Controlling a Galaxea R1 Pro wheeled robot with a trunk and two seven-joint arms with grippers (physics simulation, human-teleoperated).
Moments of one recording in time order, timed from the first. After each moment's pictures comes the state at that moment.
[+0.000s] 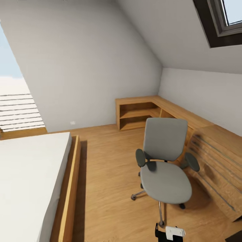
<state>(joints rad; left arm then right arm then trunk) -0.05 0.09 -0.58 -0.61 0.73 -0.41 0.49 -0.41 0.08 0.49 0.00 -0.39 -0.70 -0.39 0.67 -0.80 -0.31</state>
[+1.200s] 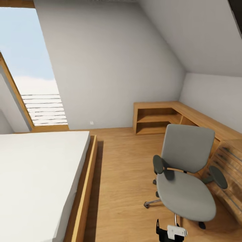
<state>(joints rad) -0.05 0.09 -0.58 -0.61 0.72 -0.41 0.49 -0.41 0.07 0.49 0.01 -0.39 -0.83 -0.39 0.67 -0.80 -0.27</state>
